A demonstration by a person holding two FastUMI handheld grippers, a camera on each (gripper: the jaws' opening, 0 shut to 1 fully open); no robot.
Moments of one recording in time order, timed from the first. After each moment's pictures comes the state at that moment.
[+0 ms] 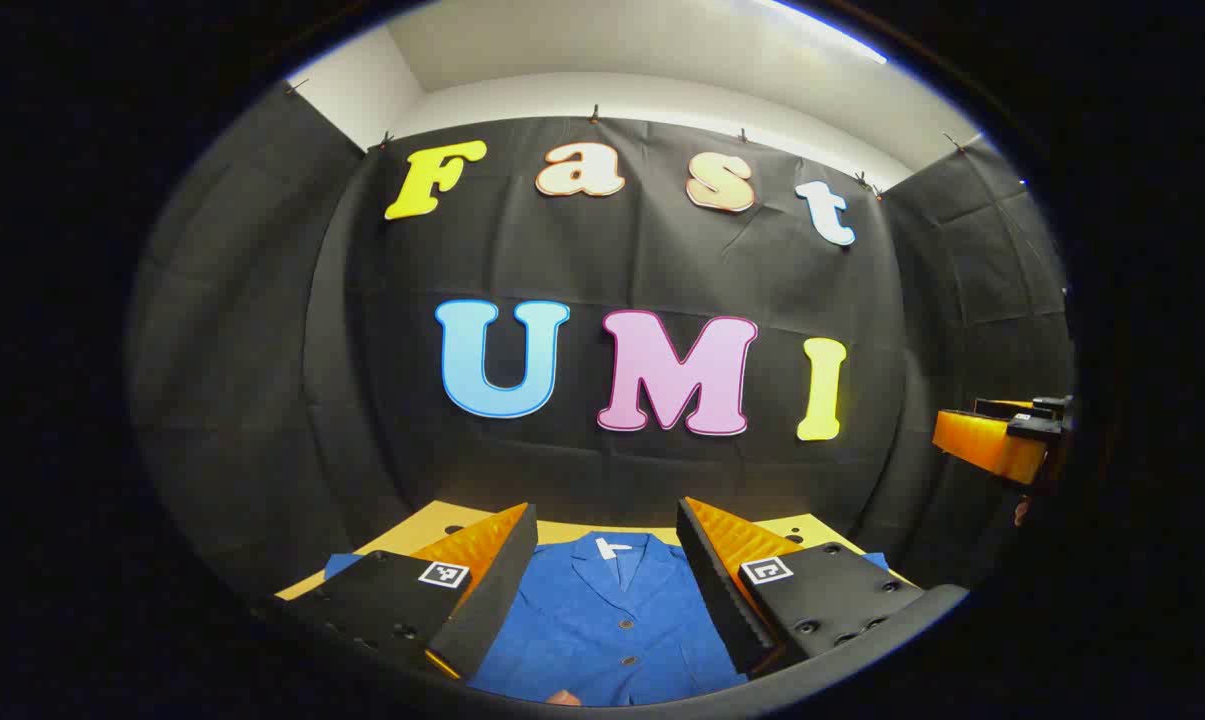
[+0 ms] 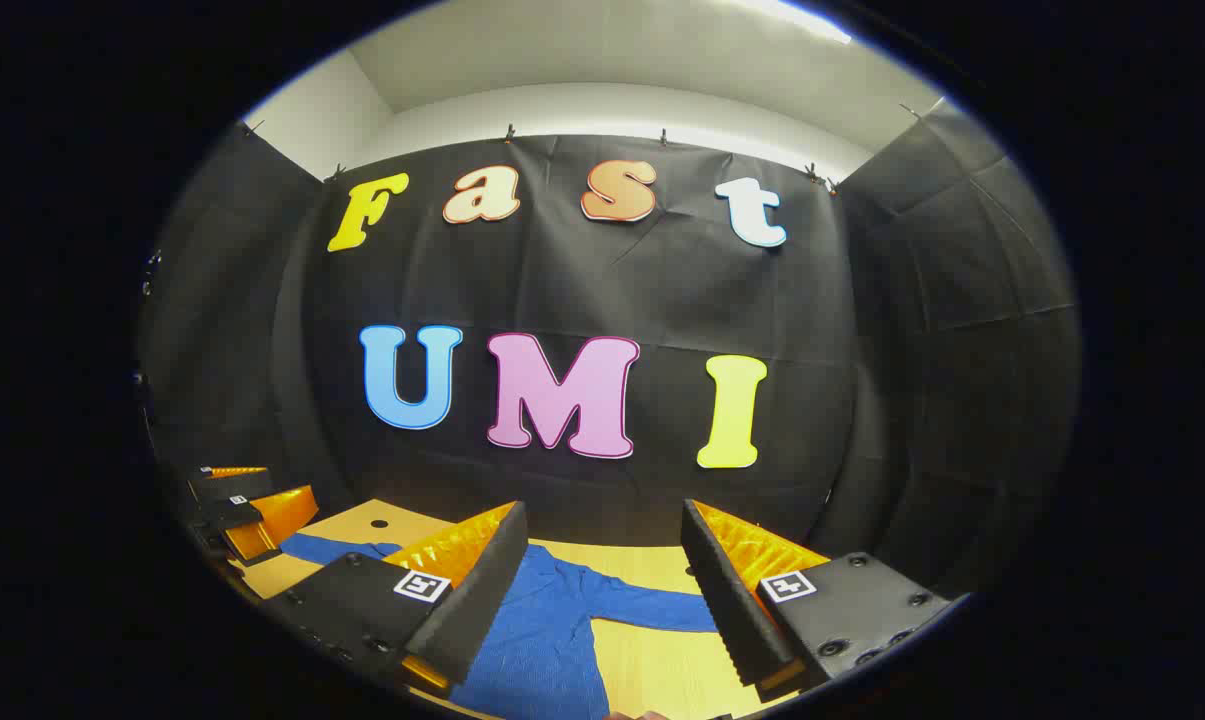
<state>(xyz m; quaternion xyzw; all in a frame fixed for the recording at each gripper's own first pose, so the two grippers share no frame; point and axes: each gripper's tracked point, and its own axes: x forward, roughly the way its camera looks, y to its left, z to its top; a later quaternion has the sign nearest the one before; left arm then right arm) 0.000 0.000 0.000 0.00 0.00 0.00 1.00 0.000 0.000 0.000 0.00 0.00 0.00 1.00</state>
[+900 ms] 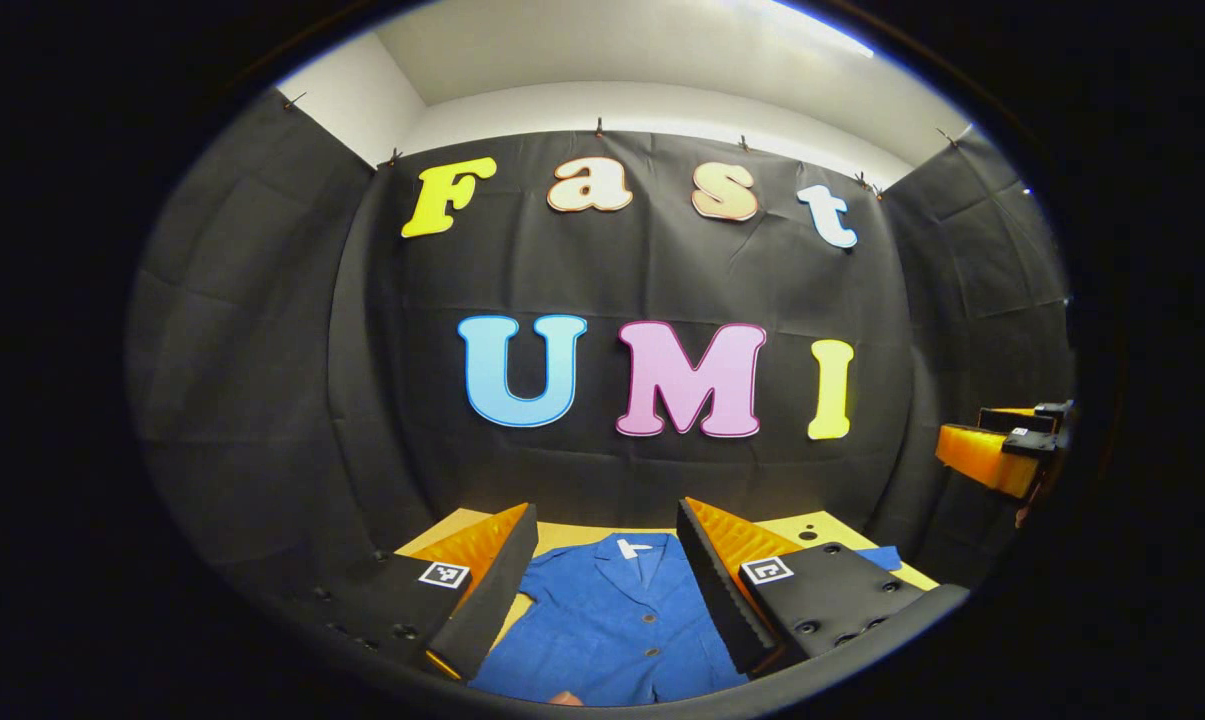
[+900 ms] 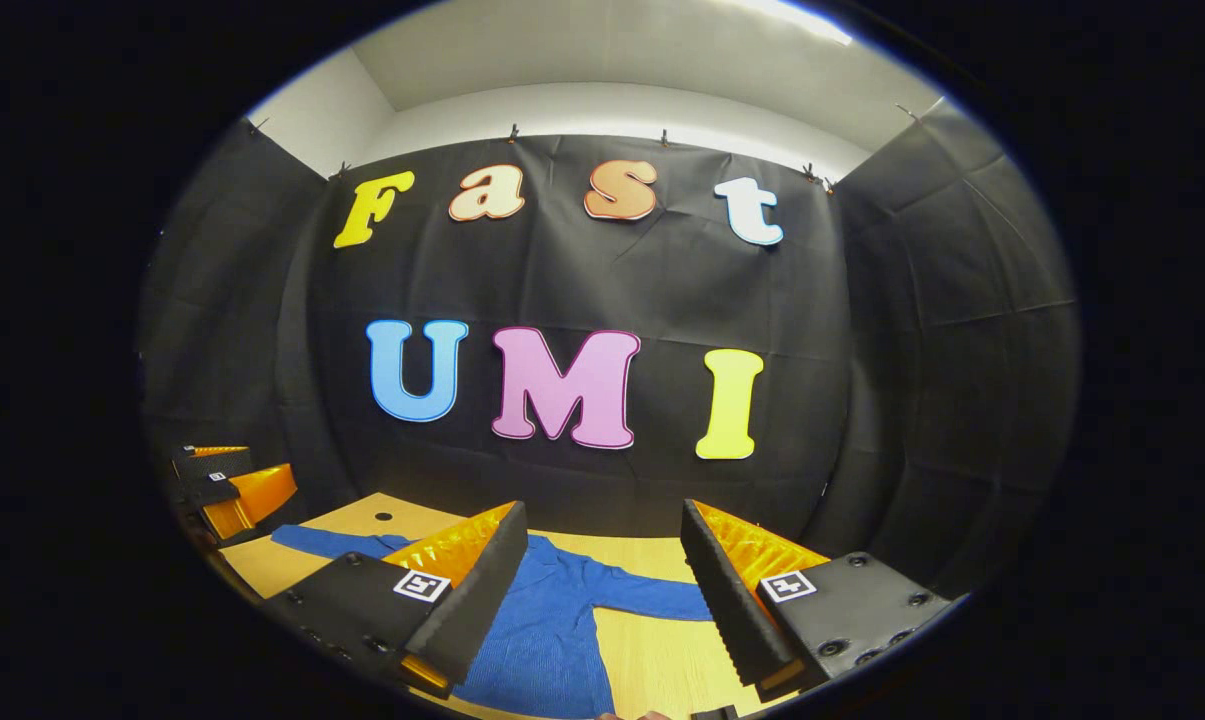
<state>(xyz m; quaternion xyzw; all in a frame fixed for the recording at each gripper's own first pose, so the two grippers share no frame) -0.040 0.011 0.008 -0.01 -0.01 0.01 1.00 -0.026 0.007 -0.005 0.00 0.00 0.00 1.00</state>
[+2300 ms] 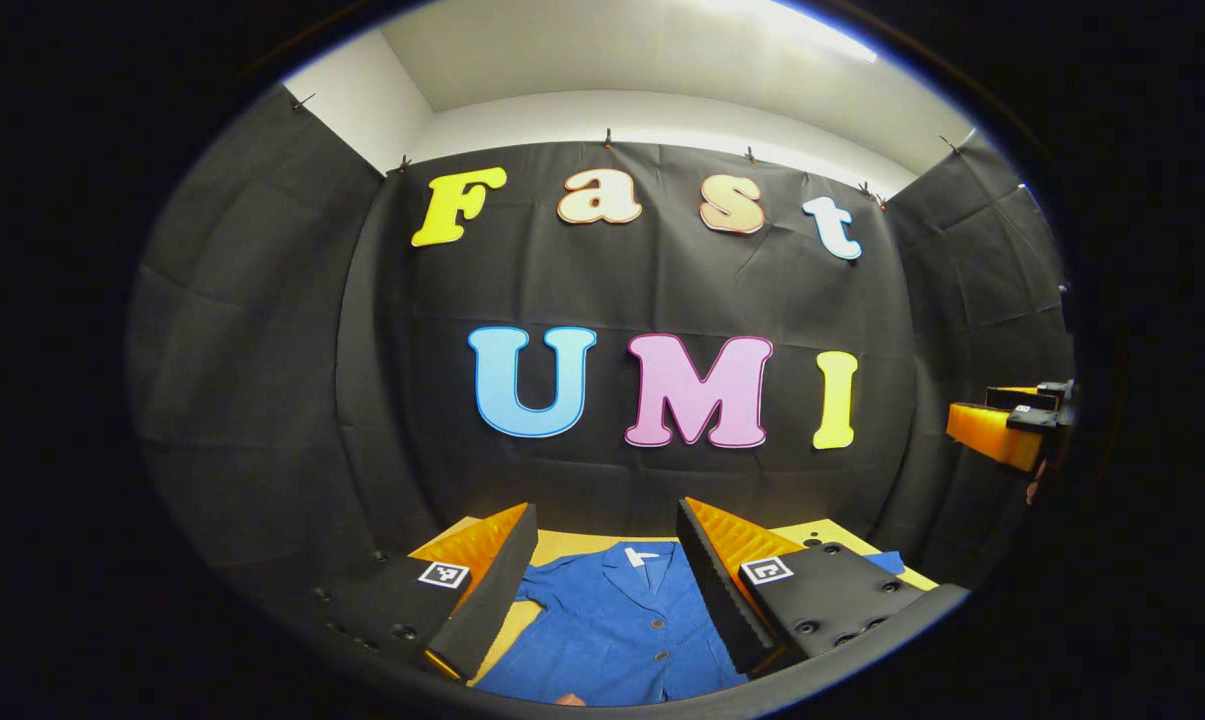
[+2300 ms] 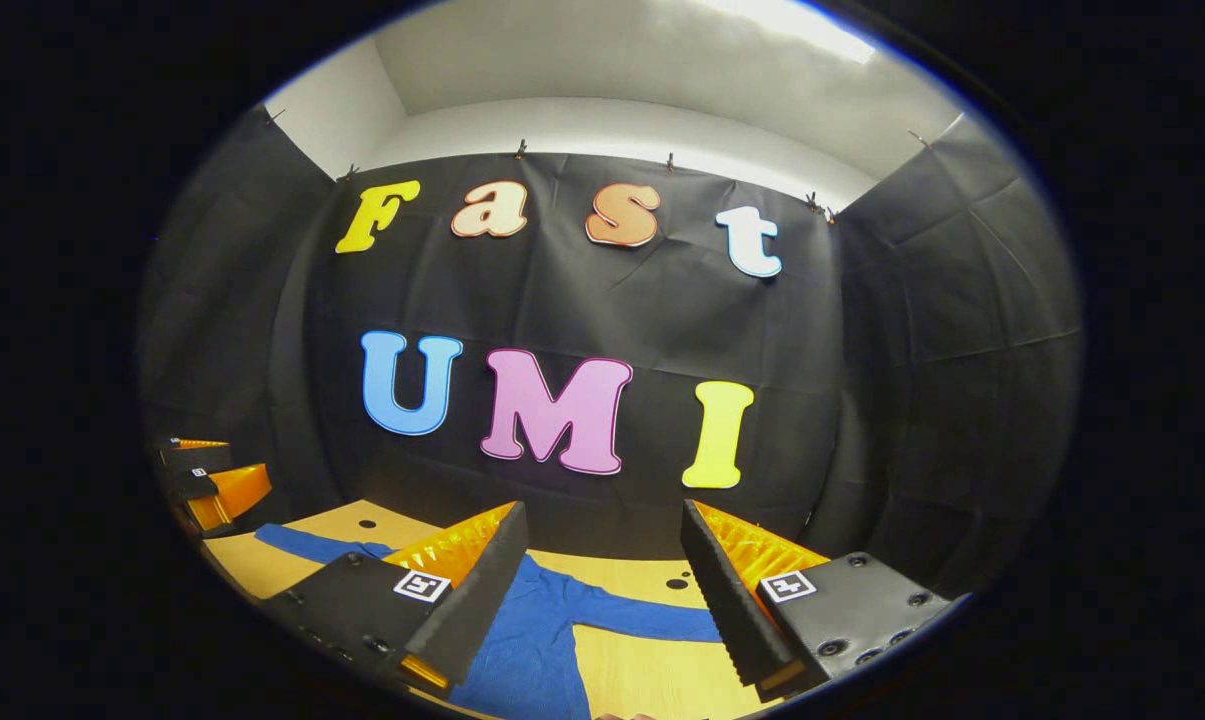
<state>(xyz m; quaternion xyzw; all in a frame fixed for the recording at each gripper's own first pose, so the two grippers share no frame) -0.047 0.038 0.016 0.00 -0.03 0.03 1.00 -0.022 -0.004 0.027 -0.03 -0.04 -0.02 1.00</state>
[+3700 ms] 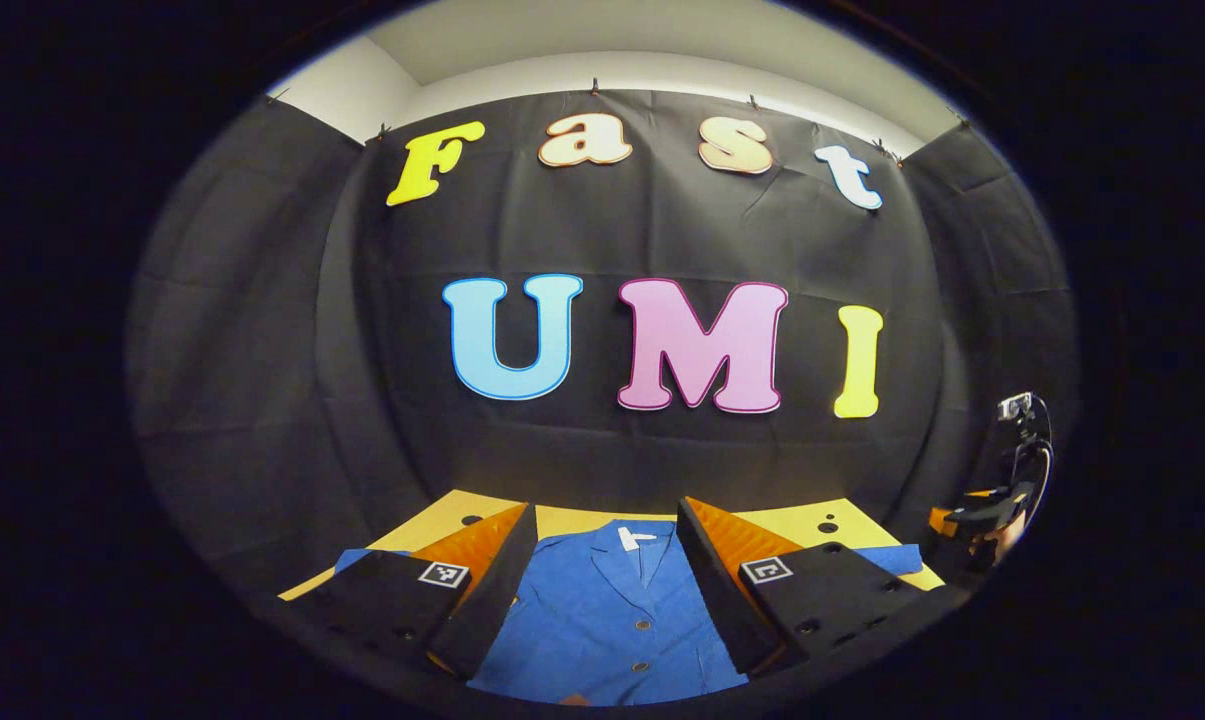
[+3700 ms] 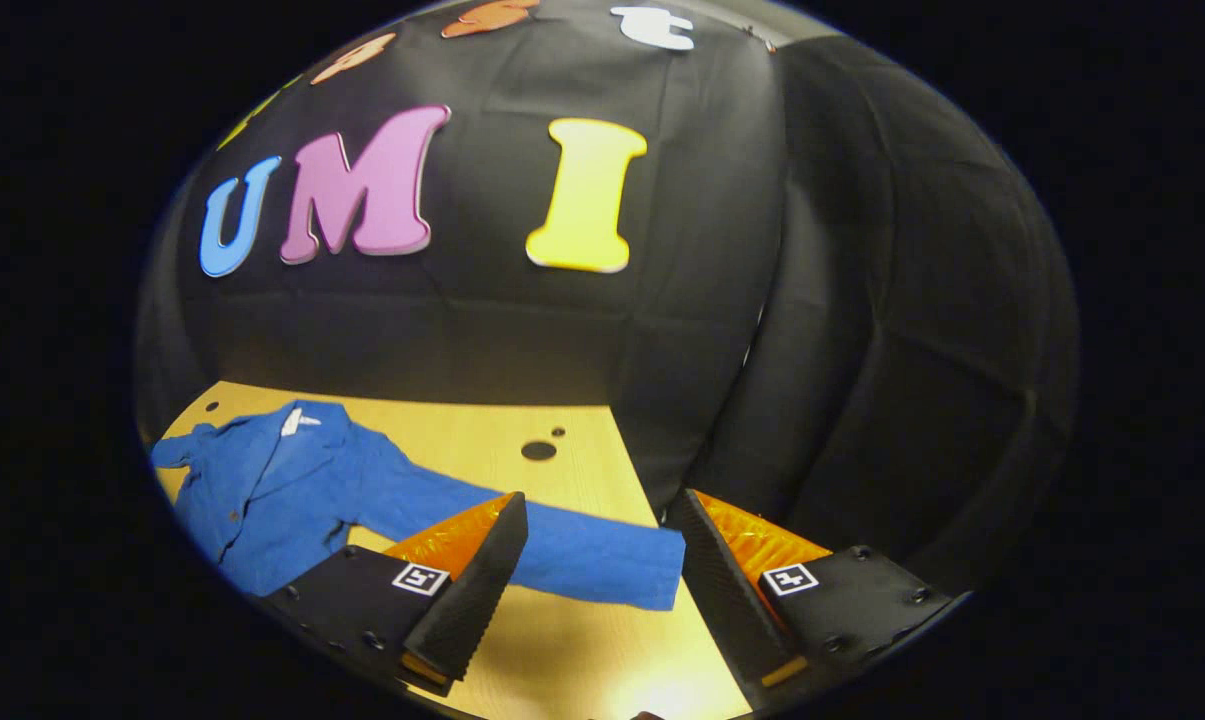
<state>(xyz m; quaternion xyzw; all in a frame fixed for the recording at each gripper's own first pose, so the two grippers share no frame) 0.064 -0.011 -0.020 0.00 0.04 0.05 1.00 0.158 -0.269 -0.294 0.01 0.24 -0.13 0.96</state>
